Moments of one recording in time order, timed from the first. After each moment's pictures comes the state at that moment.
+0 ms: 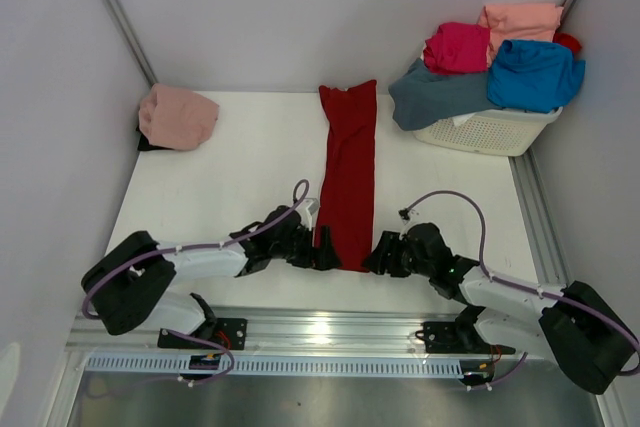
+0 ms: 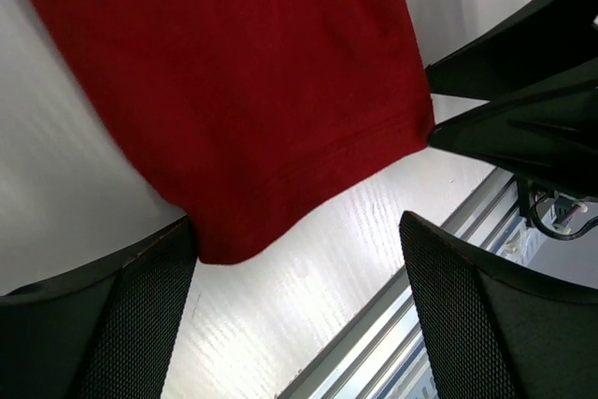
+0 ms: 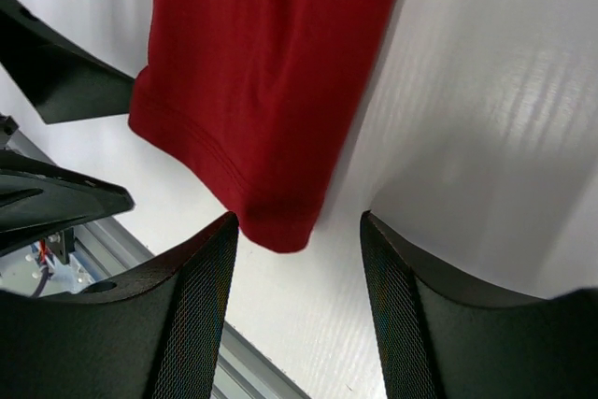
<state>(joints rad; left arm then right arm) -0.83 1.37 0.48 0.16 0.23 -0.69 0.71 1.05 0.23 0.17 -0.17 0.78</state>
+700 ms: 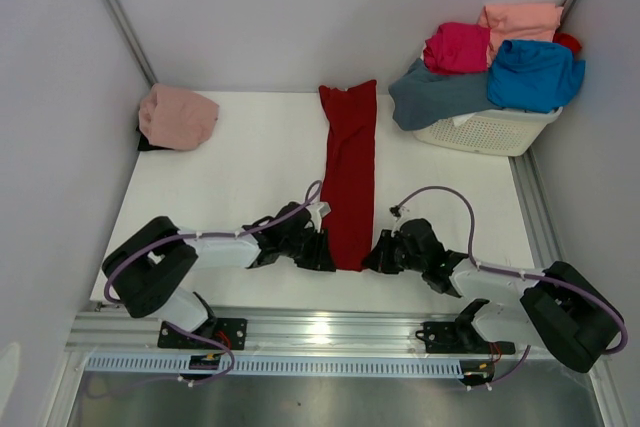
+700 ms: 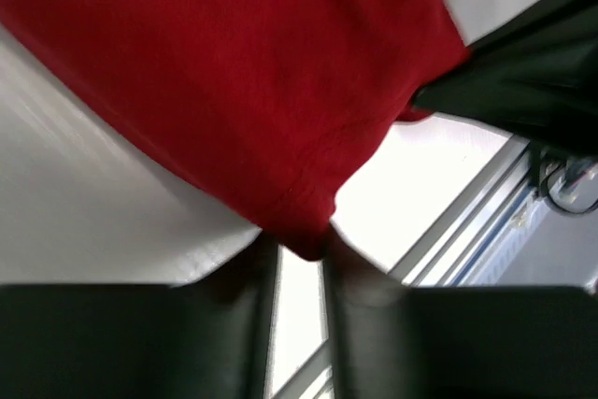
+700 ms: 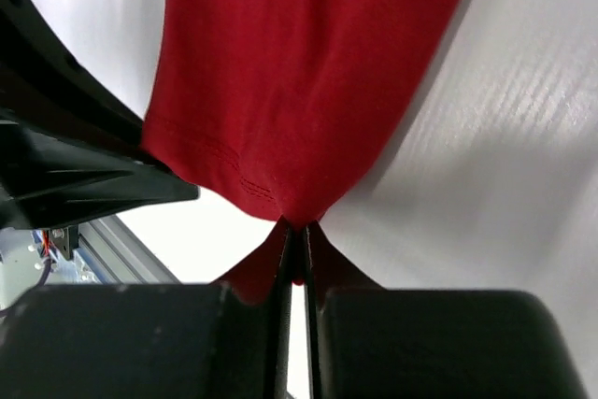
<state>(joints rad) -0.83 1.51 0.57 0.12 0.34 -0.67 0.72 1.19 0.27 0.28 -0.21 0.77</state>
